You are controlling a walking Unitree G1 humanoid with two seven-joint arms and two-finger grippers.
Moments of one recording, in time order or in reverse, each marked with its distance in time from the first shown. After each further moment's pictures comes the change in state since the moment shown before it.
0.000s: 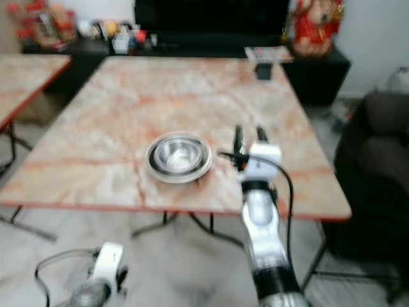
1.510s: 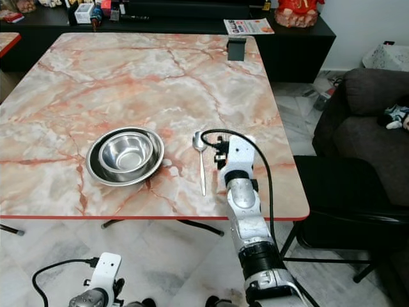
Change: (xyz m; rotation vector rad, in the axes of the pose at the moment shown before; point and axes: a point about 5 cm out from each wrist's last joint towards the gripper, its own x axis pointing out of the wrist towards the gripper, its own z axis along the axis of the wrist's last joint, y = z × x) left arm -0.001 0.003 -0.008 0.007 0.067 0.020; right arm 0.027 0.024 -0.007 0.052 0.204 0.038
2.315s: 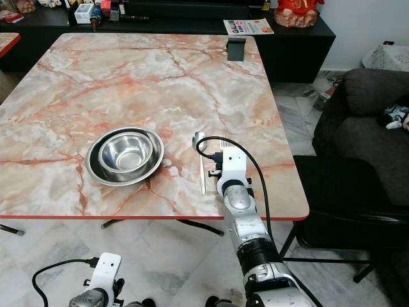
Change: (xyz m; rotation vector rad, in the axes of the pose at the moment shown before) left arm 0.000 0.000 -0.001 -0.001 0.001 0.001; right arm -0.003 0.004 -0.046 -0.040 0.356 0.027
